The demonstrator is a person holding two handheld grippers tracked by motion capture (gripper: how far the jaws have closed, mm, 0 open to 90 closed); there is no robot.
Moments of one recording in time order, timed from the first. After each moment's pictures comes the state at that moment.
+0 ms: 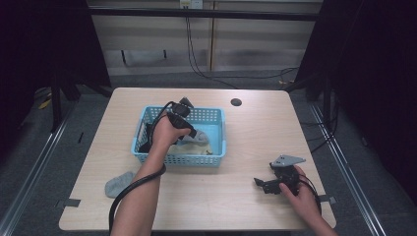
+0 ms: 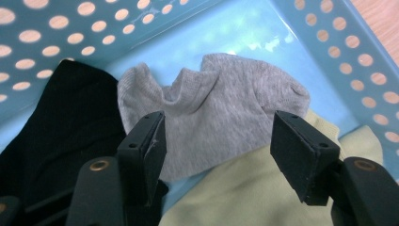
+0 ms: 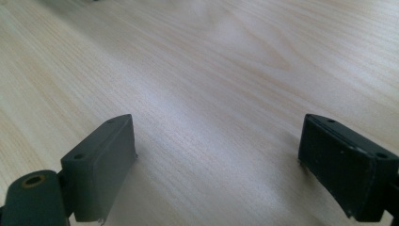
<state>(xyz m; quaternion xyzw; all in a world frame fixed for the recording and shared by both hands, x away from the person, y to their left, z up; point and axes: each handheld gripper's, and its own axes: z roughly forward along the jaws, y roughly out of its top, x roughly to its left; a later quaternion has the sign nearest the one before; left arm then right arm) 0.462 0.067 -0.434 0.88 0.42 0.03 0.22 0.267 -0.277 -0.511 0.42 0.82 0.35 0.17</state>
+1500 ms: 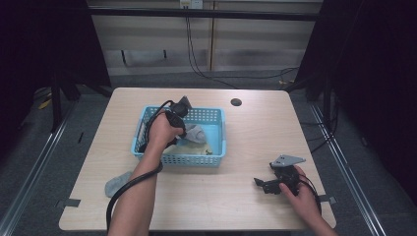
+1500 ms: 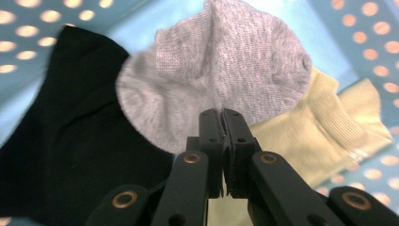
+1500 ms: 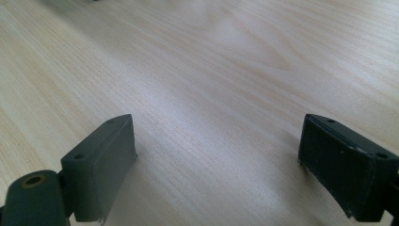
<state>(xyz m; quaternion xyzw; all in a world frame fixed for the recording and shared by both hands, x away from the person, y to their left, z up) 0.461 0.079 -0.416 0.90 0.40 0.00 0.15 0.267 -0.277 -0.511 0.42 0.82 0.35 0.17</state>
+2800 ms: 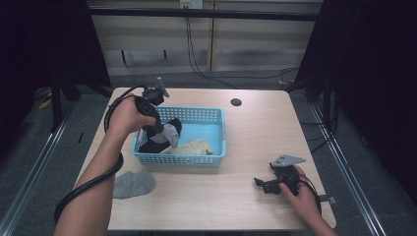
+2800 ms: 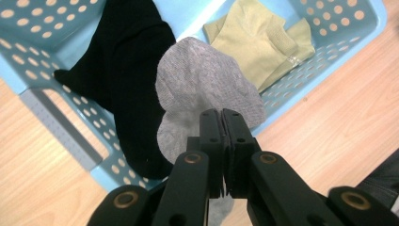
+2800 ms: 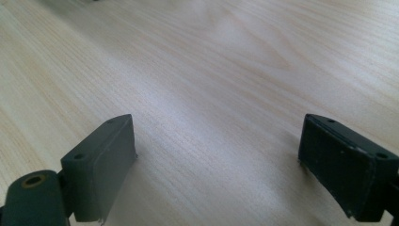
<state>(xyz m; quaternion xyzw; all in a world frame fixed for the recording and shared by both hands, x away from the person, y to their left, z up) 0.426 0.139 -0.322 0.91 0.39 -0.03 0.13 0.267 -0.277 -0.511 0.42 0.82 0.35 0.17</state>
